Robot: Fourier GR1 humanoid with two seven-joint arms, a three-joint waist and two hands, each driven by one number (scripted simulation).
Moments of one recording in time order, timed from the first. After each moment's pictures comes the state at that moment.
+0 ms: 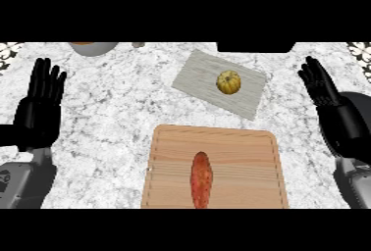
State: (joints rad) left arm -0.25 0.36 -0.01 -1.45 0.39 0.24 -0.17; right arm -0.23 -0.42 0.11 -1.61 -0.16 -0.04 -0.15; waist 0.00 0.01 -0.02
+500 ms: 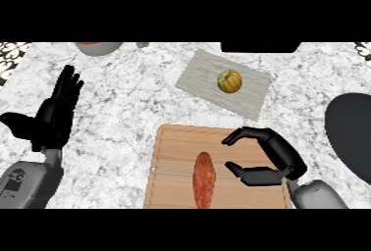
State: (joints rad) left arm -0.26 0.39 -0.11 -1.42 0.28 0.26 -0.04; right arm -0.18 -0.32 0.38 -1.48 -0.10 0.15 -0.25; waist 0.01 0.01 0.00
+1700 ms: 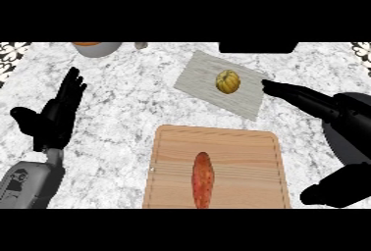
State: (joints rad) left arm -0.26 0.36 -0.10 -1.42 0.22 0.23 0.04; right arm -0.39 -0.72 0.22 -1.98 -0.07 0.39 0.26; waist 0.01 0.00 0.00
